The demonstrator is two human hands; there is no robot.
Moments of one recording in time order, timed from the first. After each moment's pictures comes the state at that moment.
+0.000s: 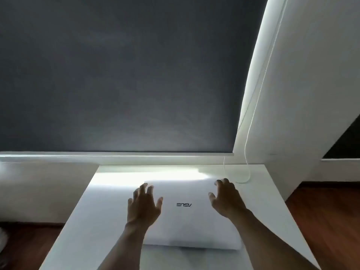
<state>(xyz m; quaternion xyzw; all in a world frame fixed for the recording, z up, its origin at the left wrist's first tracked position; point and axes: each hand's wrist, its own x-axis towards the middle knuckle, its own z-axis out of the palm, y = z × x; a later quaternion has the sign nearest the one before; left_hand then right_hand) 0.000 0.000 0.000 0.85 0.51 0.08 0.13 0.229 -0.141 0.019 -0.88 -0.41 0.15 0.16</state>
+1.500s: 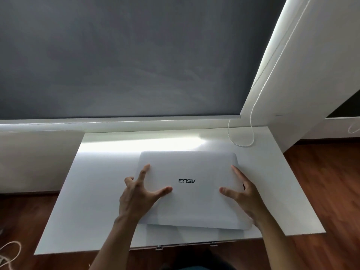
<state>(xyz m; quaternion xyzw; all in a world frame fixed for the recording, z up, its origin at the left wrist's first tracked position) -0.050 0.006 -0.033 0.80 0.51 0.06 0.30 0.195 -0.210 -0.017 -0.78 -0.21 0.35 0.47</state>
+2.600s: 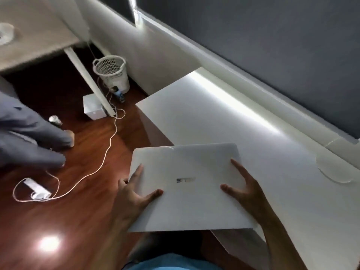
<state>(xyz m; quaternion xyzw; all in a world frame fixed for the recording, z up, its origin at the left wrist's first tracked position) -0.149 -0.303 -0.041 0.43 0.80 0.28 0.31 0.182 -0.218 -0.036 -0.58 -0.62 0.47 0.24</state>
